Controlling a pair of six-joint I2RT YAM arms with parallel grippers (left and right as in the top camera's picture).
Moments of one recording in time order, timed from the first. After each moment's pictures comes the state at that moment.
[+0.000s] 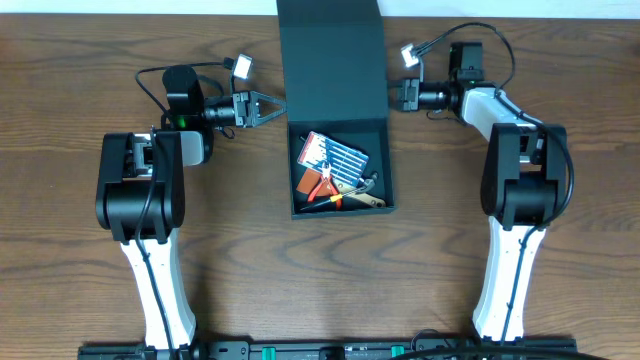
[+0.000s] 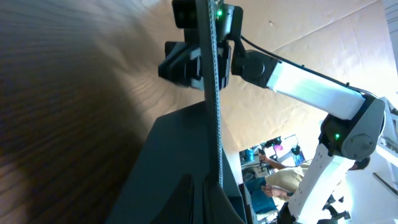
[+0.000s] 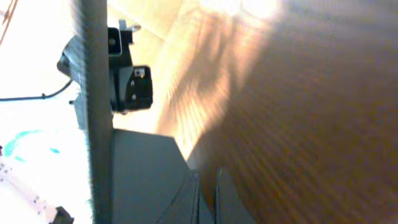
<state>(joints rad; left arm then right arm) 0.00 2.30 1.24 0.94 1.48 -0.93 -0.01 2.41 1.69 -0.22 -1.31 0.13</state>
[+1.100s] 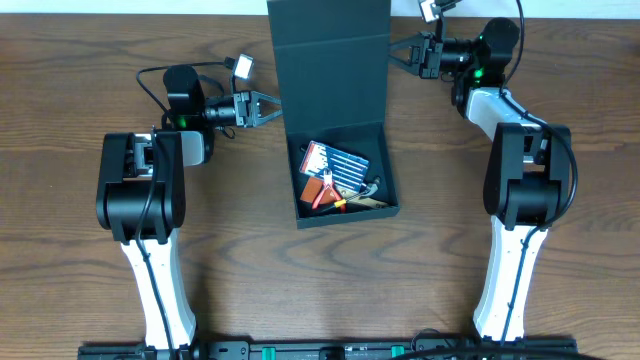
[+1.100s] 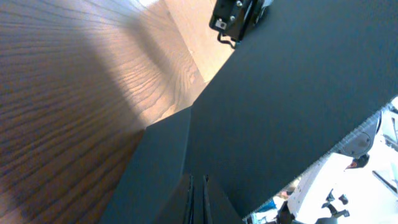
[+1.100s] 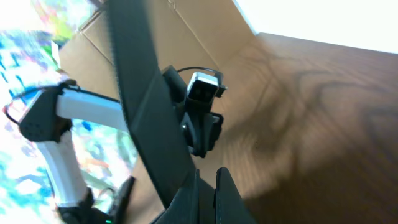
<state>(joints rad) 0.00 2.30 1.24 0.94 1.48 -0.93 -0.02 2.41 1.70 1.02 -1.54 1.08</state>
